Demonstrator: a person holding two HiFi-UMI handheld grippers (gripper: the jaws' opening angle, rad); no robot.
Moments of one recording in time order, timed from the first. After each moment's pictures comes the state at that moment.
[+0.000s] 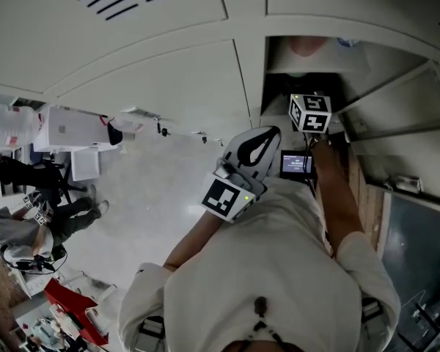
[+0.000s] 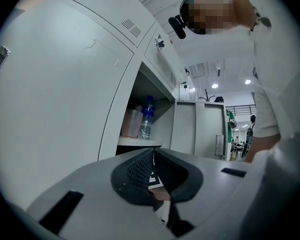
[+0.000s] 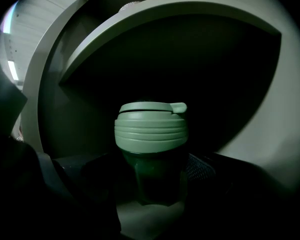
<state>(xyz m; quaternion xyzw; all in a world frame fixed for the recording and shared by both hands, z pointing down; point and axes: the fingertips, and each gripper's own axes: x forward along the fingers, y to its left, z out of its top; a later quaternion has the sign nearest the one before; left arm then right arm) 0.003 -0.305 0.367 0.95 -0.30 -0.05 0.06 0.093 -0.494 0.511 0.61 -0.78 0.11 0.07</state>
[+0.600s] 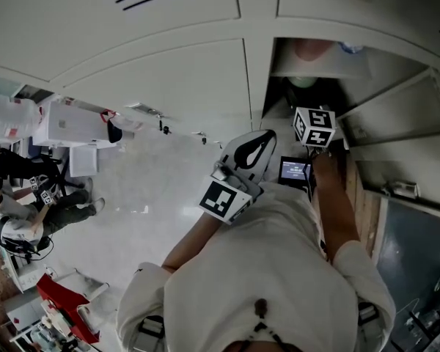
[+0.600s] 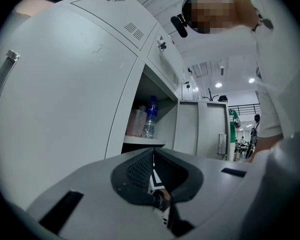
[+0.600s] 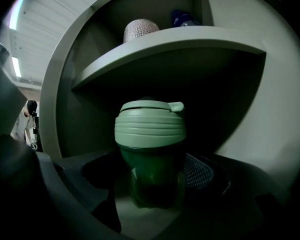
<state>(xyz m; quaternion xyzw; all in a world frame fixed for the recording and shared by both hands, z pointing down) -0.008 -0.303 0.371 0.94 -0.32 -0.05 0.06 0.100 -0.471 0.501 0.61 -0.78 0.08 0.06</state>
